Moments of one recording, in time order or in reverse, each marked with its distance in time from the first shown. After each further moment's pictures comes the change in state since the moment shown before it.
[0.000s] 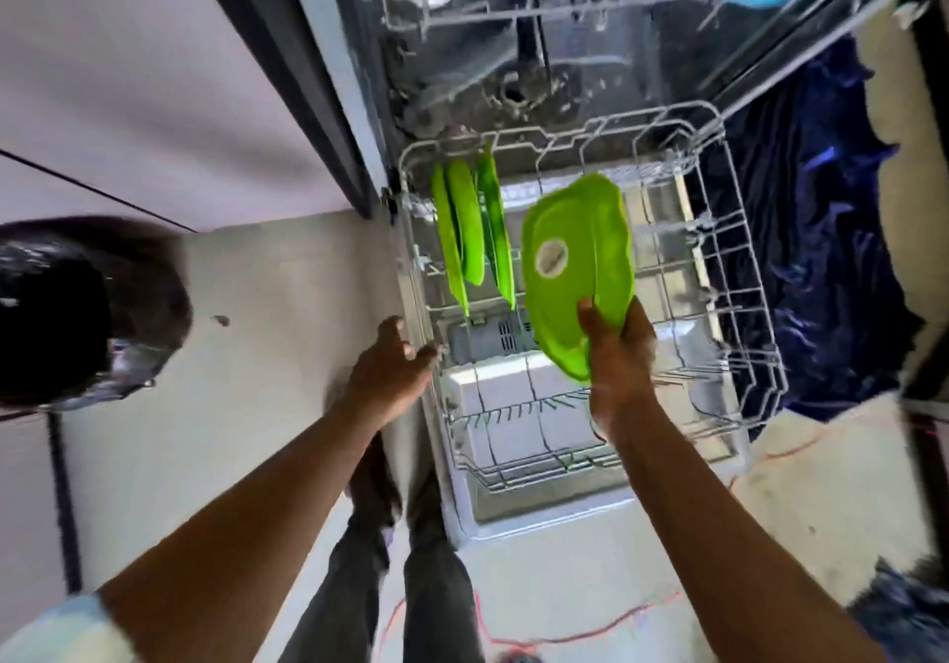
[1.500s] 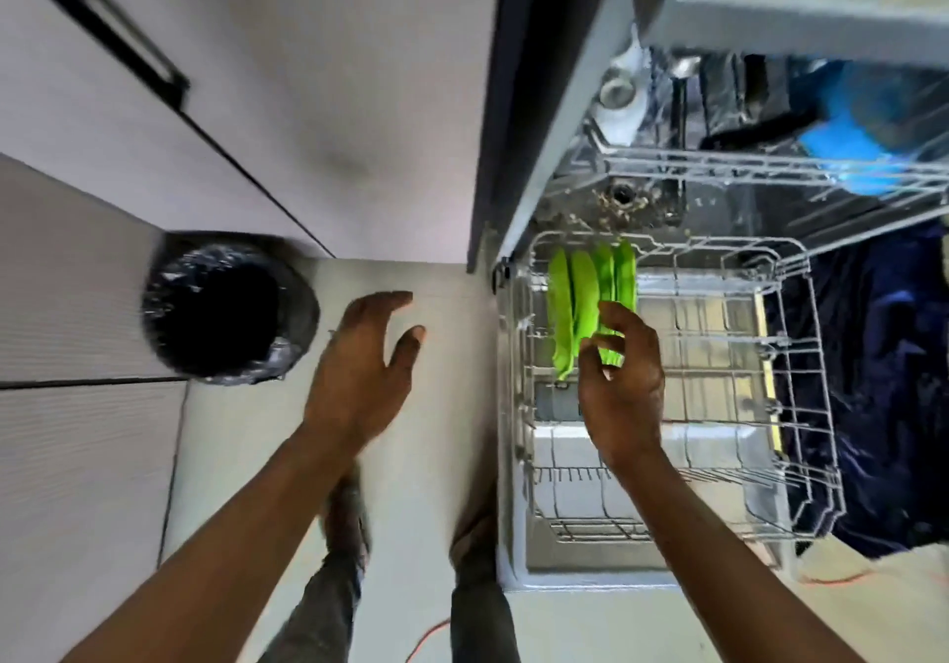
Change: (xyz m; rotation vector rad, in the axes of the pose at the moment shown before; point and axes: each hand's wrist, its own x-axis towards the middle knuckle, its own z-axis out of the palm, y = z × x) left_hand -0.102 -0.029 -0.186 -0.030 0.516 0.386; right_hand -0.090 -0.074 0.115 -0.517 -0.203 -0.496
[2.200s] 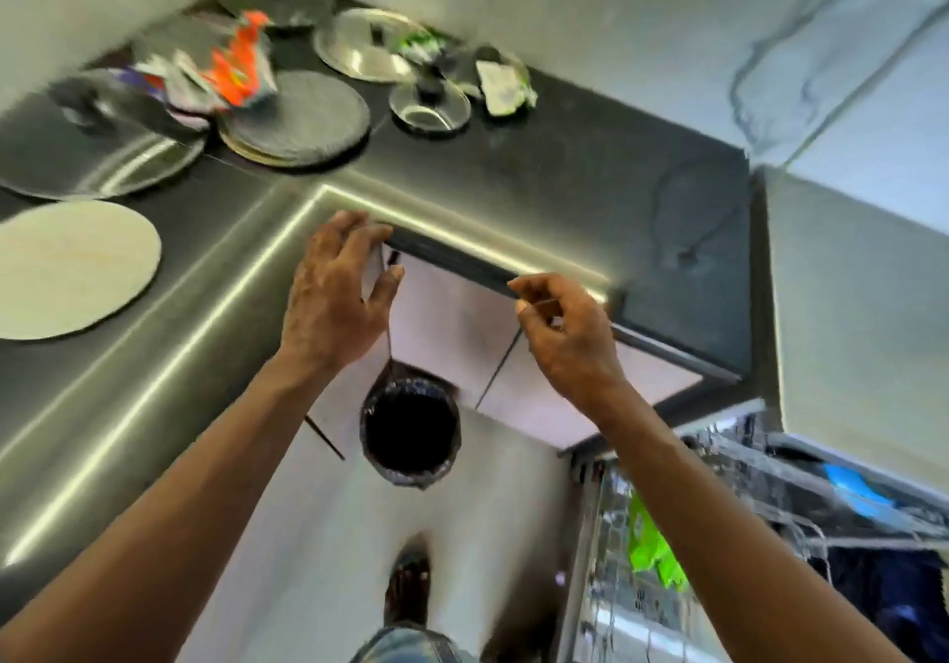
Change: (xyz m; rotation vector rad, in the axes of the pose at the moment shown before) left_hand -0.057 -0.039 -0.510 0.080 0.642 0.170; right_hand -0.117 -0.526 0.129 0.002 -0.493 -0.602
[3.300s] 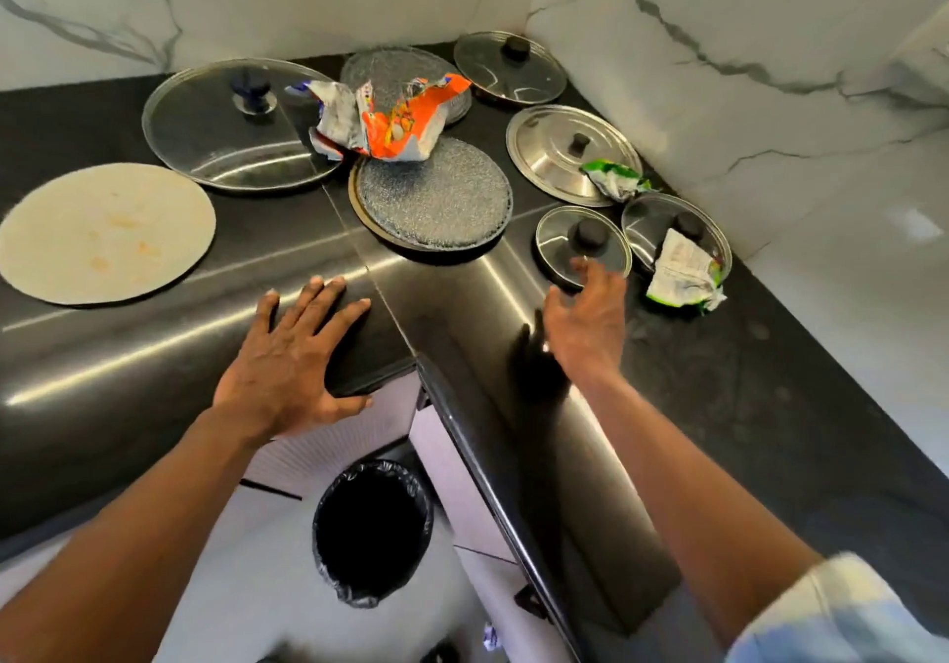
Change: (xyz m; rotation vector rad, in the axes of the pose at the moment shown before) left_hand 0.071 -0.133 0.059 0.635 -0.166 -0.438; right_hand 0.373 0.042 0.139 -0.288 -0.181 -0.222
